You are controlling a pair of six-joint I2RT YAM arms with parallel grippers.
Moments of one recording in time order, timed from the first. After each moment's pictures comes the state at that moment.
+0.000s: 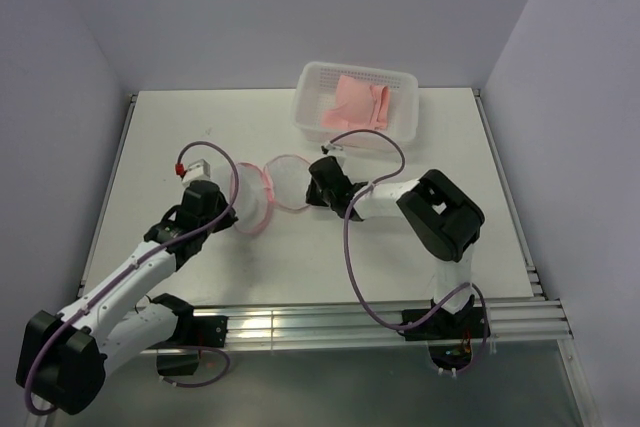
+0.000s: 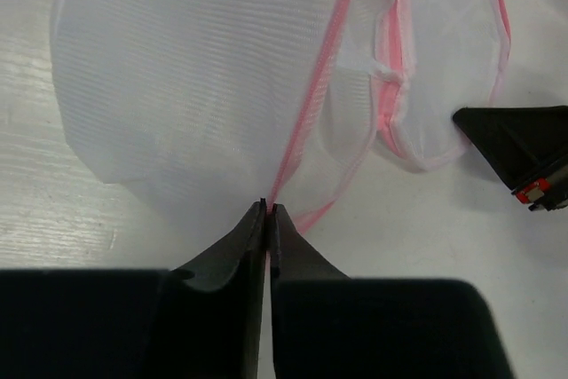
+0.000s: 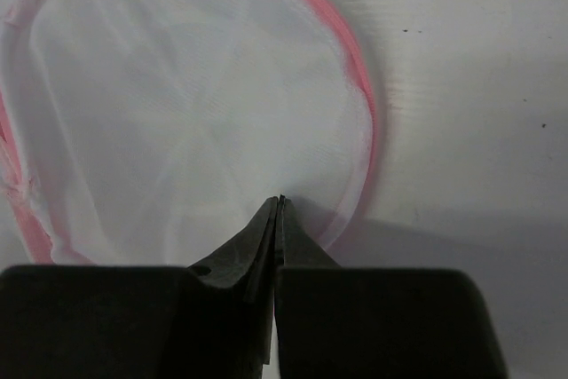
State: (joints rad) left arm -0.45 0.96 0.54 -0.28 -0.23 -0.70; right arm 0.74 1.91 0.98 0.24 0.24 0.74
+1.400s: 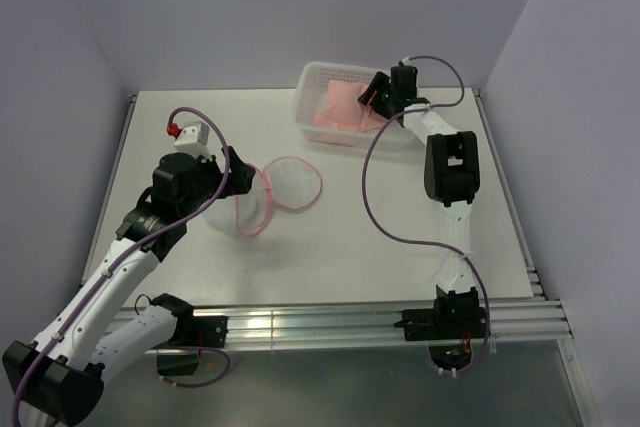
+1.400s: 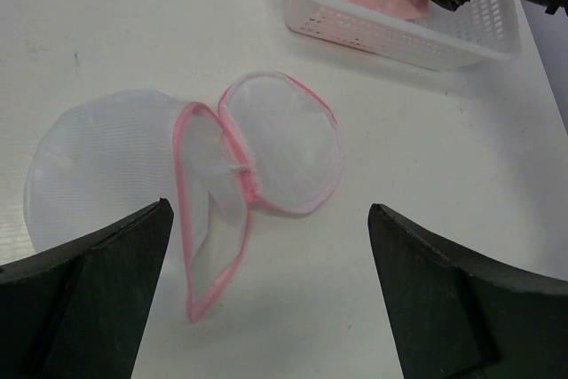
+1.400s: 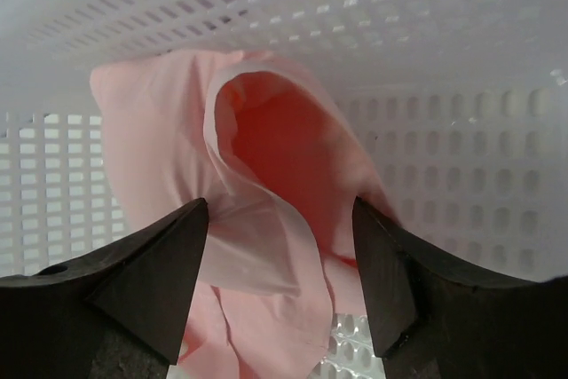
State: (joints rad) left arm -0.43 0.88 0.83 -0.31 -0.08 -0.46; right arm 0.12 2.41 1.97 -0.14 -0.12 0.62
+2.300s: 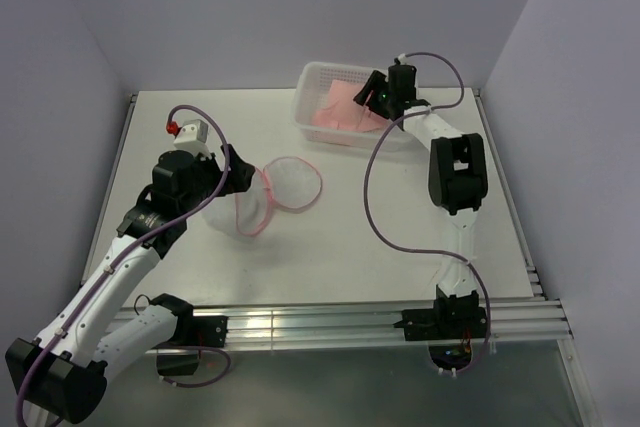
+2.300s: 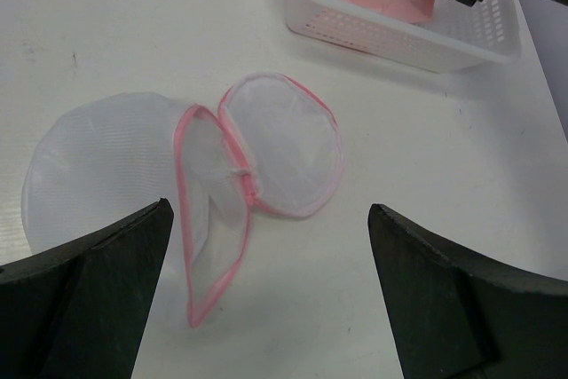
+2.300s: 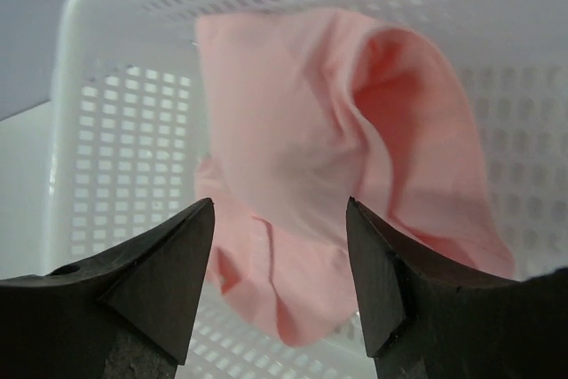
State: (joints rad) left arm -0.40 0.90 0.83 -0.30 -0.05 -0.46; right arm 0.15 2.24 1.75 -0.03 -0.15 0.62
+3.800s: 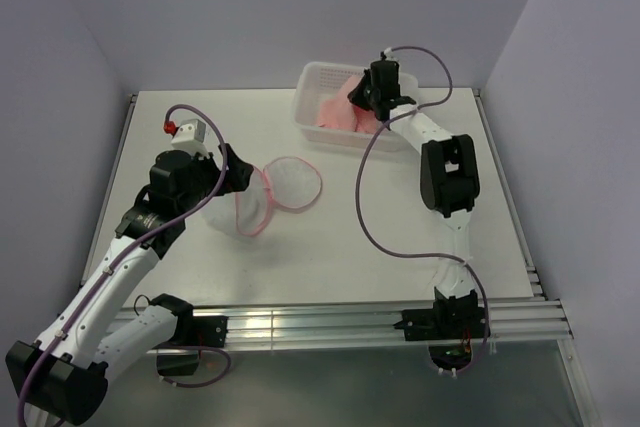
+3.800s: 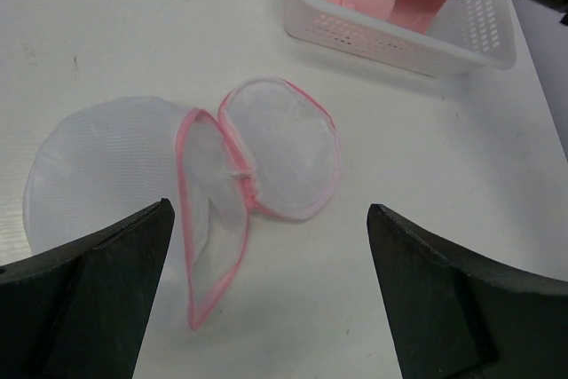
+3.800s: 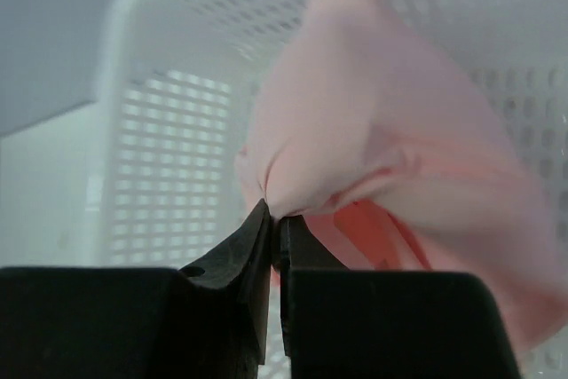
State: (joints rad) left arm -0.39 0.89 0.83 -0.29 -0.03 -0.46; right arm 0.24 2.30 1.84 -0.06 -0.02 0.64
